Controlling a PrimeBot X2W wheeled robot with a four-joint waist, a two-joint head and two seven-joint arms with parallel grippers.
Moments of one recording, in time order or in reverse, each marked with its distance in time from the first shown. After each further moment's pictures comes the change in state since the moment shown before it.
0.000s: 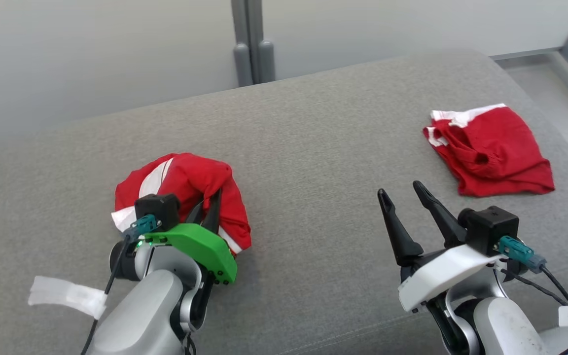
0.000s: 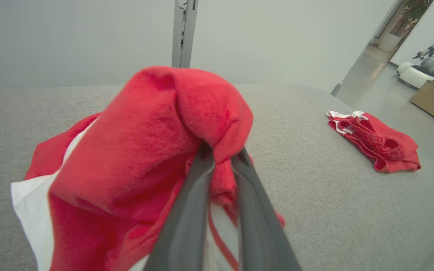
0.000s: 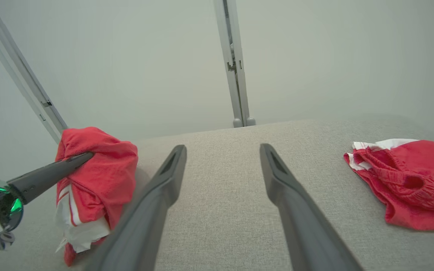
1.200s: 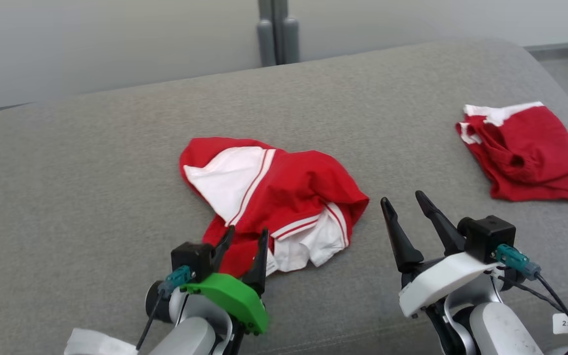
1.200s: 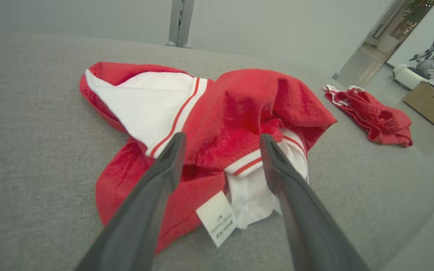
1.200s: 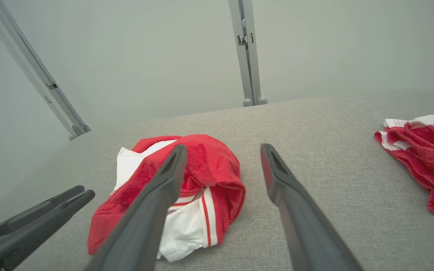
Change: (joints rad) left arm 0.089 -0.088 -0.067 0.056 0.027 -0.048 -0.135; right arm -0.004 -0.002 -0.001 0.082 0.016 -0.001 -0.068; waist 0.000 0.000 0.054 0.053
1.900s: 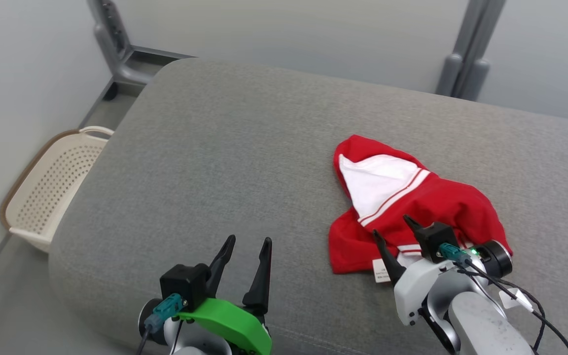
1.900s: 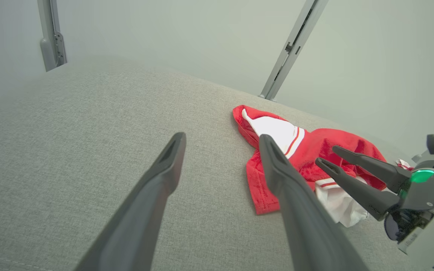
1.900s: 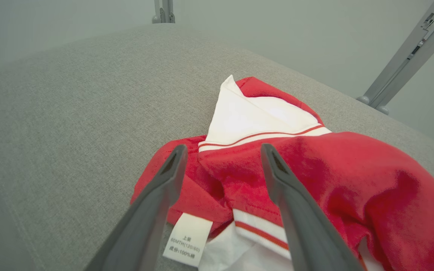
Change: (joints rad) left arm 0.164 0.123 -0.012 -0.408 0.030 0.160 0.063; right arm -0.173 -0.060 0.108 0.454 -0.216 0.000 -0.057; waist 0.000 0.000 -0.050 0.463
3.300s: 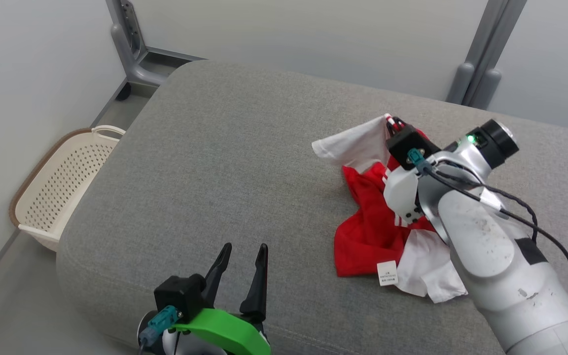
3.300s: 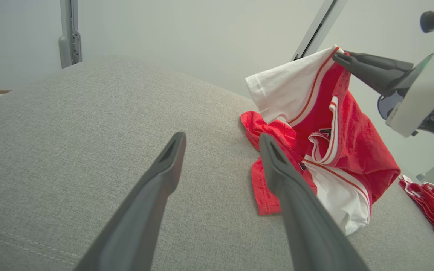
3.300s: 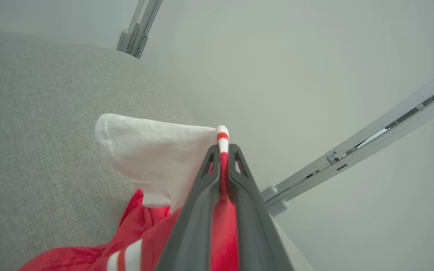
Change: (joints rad) left arm 0.044 -0.012 0.020 -0.015 -0.013 0.007 -0.040; right arm -0.376 0.000 -0.025 0.159 -0.416 0.001 0.058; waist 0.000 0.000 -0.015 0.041
